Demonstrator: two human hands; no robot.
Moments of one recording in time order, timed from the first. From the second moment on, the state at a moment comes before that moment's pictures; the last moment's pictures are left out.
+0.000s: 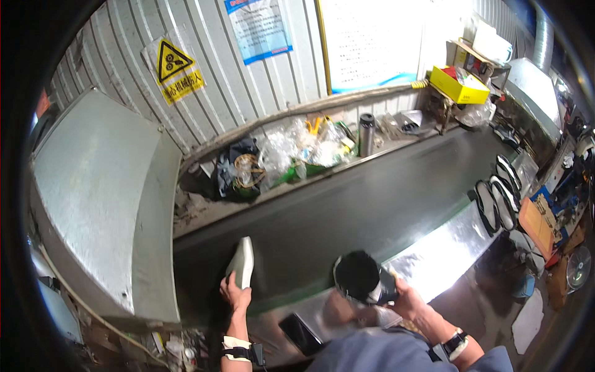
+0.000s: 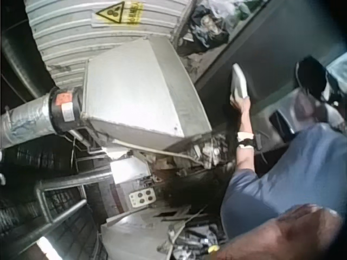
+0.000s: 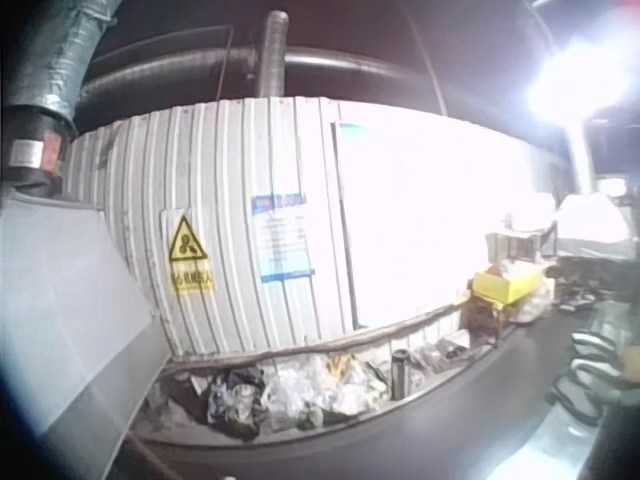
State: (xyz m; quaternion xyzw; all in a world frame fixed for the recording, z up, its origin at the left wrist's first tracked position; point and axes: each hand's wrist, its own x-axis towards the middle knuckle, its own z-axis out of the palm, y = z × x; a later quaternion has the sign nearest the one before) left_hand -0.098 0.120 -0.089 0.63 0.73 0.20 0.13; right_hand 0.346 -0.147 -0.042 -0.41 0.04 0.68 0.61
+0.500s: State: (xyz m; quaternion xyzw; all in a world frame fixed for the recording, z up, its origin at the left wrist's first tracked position) left_hand 0.149 -0.161 -0.066 0.96 0.13 0.23 0.03; right_hand 0.400 -0.209 -0.029 -0.02 0.07 0.74 0.67
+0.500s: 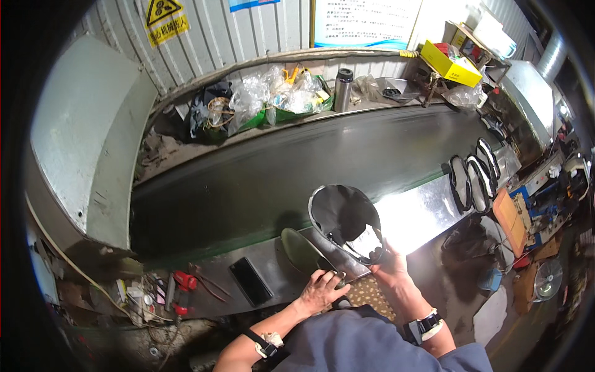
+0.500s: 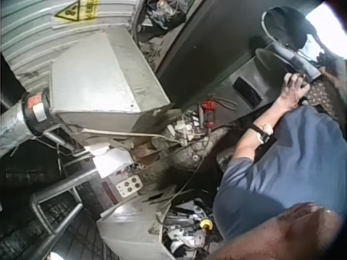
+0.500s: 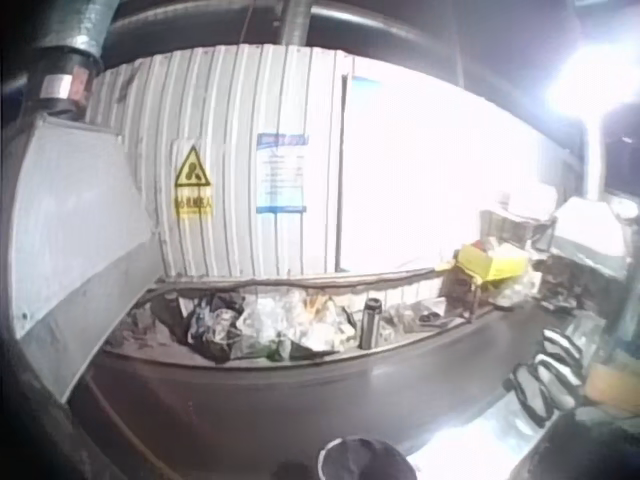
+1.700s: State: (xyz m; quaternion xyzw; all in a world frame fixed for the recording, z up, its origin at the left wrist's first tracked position) left_hand 0.171 -0.090 -0.099 0.53 0.79 0.11 0.30; right_hand 0.350 -0.279 -0.111 -0.51 -0.71 0.36 0.32
